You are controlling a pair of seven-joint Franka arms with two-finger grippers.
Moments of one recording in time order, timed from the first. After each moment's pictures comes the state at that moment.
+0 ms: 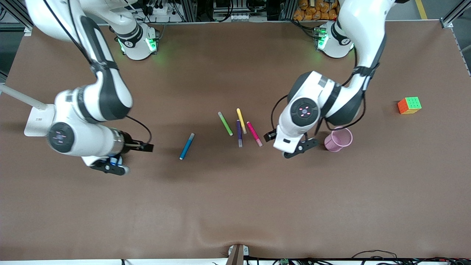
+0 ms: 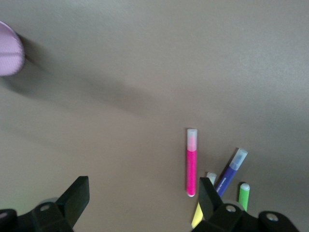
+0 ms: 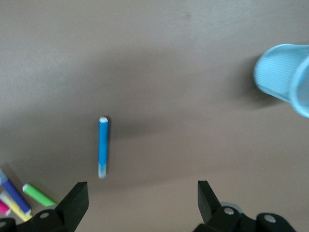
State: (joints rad) left arm -0.42 0.56 -0.18 -1.52 0.00 1.91 -1.01; right arm 0.28 0.50 -0.05 -1.54 0.18 1.83 0.40
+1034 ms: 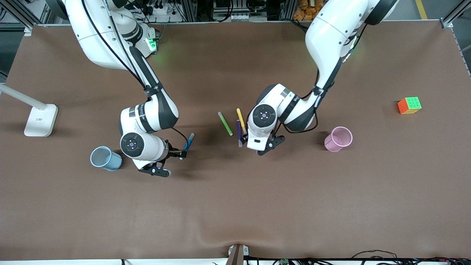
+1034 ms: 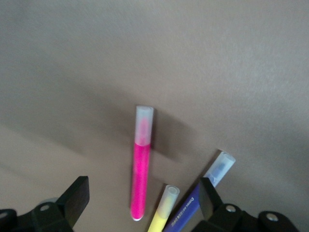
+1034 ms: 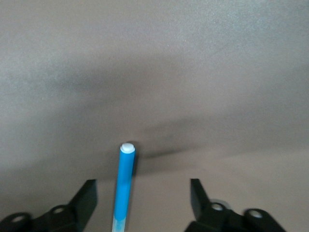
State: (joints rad) left arm -0.56 0.76 -0.17 -1.52 0.00 2.15 -1.27; right arm 0.40 0.67 -0.05 -1.62 0.18 2.12 0.47
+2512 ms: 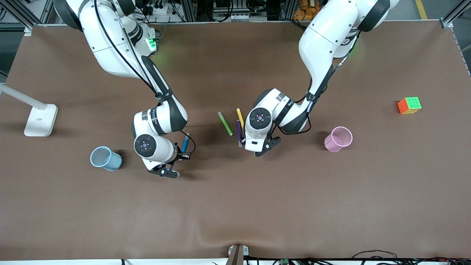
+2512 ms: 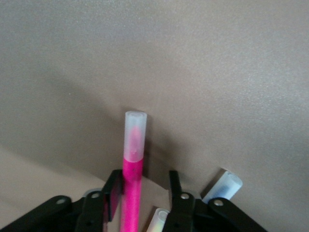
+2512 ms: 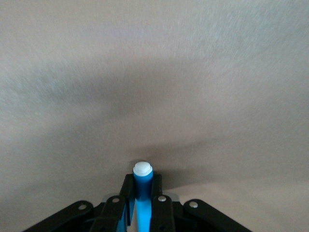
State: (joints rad) left arm -0.58 0.81 -0.16 -1.51 0.00 2.22 -1.31; right arm 0.44 0.74 -0.07 -1.60 0.20 2.21 0.48
